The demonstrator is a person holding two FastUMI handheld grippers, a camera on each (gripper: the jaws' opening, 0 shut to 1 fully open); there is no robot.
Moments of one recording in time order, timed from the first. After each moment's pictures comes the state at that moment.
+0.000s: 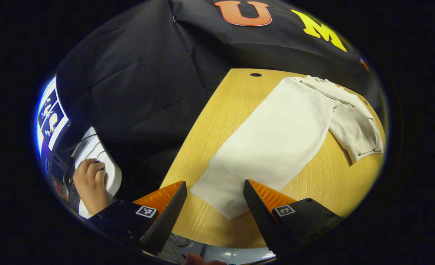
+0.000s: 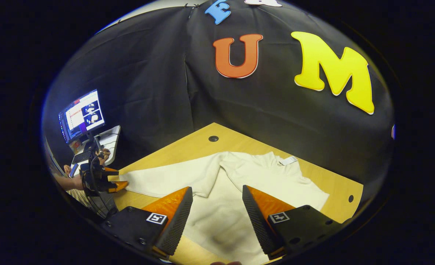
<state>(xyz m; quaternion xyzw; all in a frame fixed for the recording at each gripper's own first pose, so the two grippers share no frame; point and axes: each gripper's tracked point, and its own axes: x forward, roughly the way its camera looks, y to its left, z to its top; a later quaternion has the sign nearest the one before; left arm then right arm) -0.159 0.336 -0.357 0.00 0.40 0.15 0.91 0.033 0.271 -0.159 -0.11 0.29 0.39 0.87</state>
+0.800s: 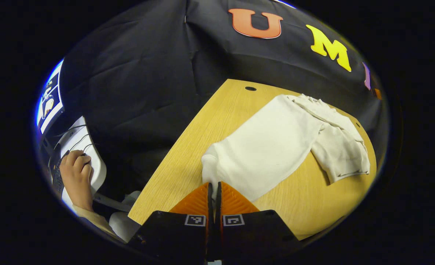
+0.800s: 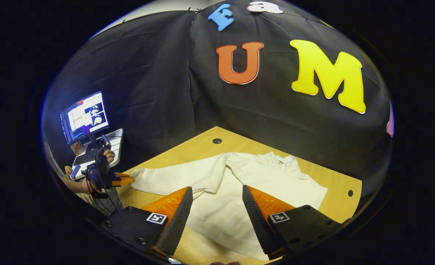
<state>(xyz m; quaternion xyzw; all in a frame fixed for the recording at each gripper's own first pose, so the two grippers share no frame) -0.137 0.311 -0.324 -0.08 0.36 0.13 0.92 -0.014 0.254 -0.142 -0.09 0.26 0.37 0.89</state>
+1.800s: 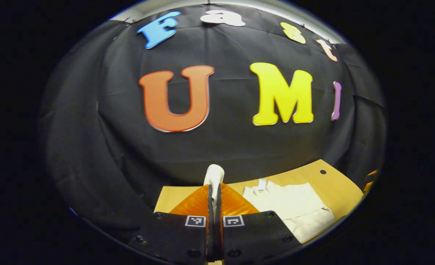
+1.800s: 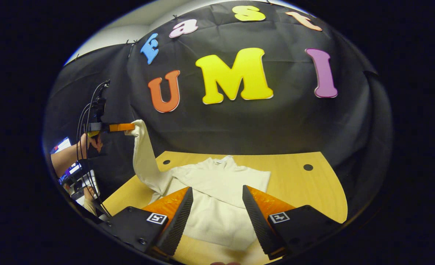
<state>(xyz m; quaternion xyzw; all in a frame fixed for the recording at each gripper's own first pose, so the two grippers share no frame) 0.184 0.104 -0.003 0.05 0.14 -0.08 0.99 0.004 0.020 -0.103 0.05 0.21 0.17 0.96</state>
